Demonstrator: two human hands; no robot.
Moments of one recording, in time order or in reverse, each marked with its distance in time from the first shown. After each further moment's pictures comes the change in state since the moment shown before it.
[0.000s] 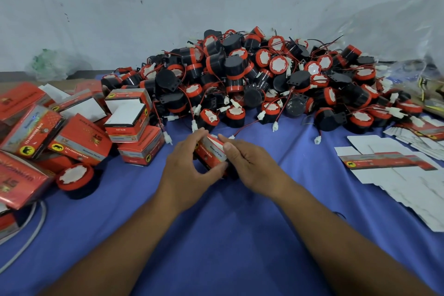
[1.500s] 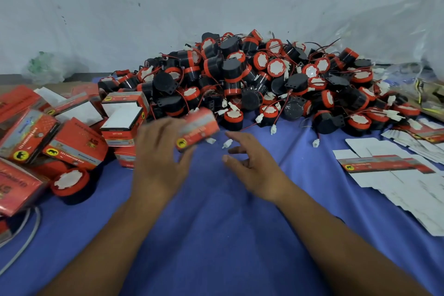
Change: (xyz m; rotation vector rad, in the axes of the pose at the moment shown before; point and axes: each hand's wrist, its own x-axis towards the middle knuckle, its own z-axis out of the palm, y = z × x) left_hand 0.020 -0.008 -0.031 0.417 0.346 0.358; right_hand 0.002 0.025 0.001 0.084 0.101 -0.116
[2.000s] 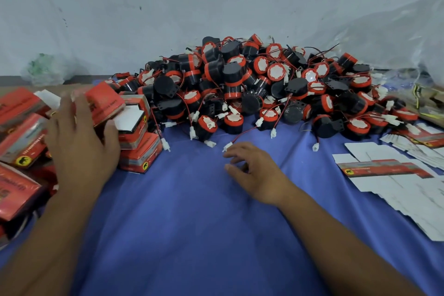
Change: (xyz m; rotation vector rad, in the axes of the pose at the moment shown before) left_hand 0.018 -0.087 -0.050 0.336 0.087 -0.323; right_hand 0.001 -0.003 -0.006 -0.229 -0.092 0.016
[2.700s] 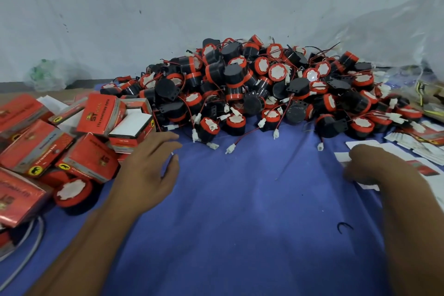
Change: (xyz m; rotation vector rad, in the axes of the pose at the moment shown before) left_hand -0.037 0.058 -0.001 -0.395 -0.382 0.475; right_hand -0.038 0.055 -0.152 -0.817 -0.233 0.994
